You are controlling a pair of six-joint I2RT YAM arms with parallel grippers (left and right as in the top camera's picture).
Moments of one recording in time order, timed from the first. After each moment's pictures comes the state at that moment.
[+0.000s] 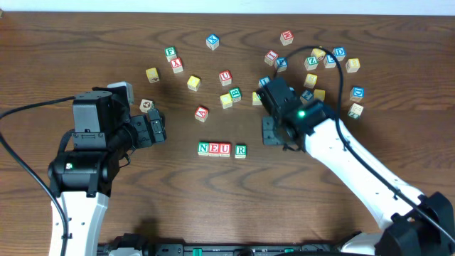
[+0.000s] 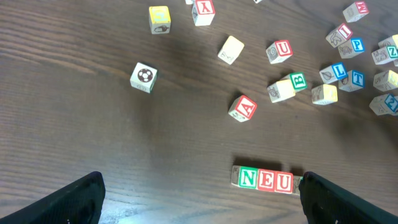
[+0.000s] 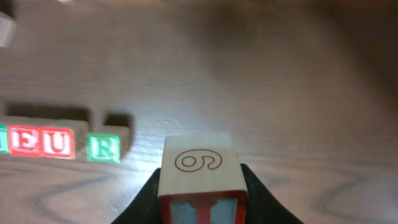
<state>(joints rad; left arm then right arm) -0.01 1.04 1.03 -0.85 0.16 -0.23 0.57 1.58 1.22 -0.95 0.14 0.54</state>
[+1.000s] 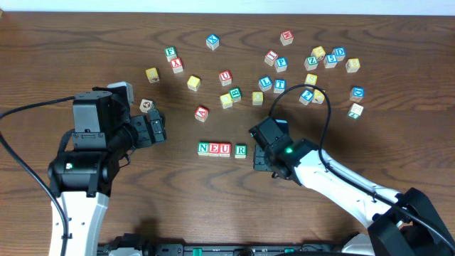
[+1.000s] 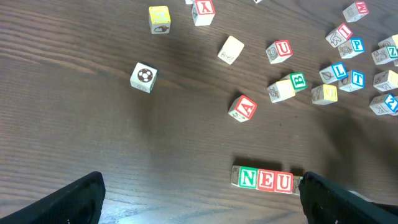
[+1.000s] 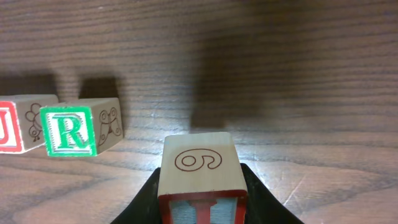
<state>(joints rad) -0.01 1.04 1.03 -0.85 0.16 -0.23 0.68 1.55 0.85 -0.56 0.10 0.75</state>
